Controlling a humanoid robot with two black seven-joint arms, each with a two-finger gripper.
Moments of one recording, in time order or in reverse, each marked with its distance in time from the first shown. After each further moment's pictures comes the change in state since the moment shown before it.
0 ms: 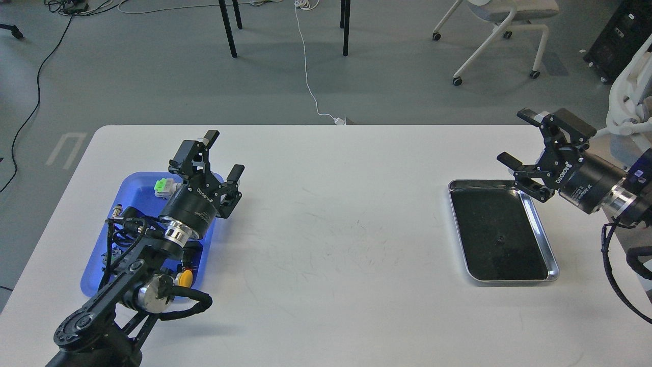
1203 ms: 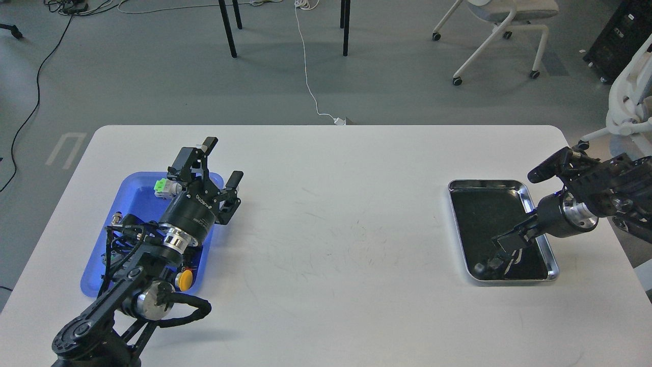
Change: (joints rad) left arm 0.029 -0.004 -0.006 -0.013 -0.001 -0.001 -0.001; right arm 0.521 0.228 -0.763 -0.253 -1.246 -0.069 0.000
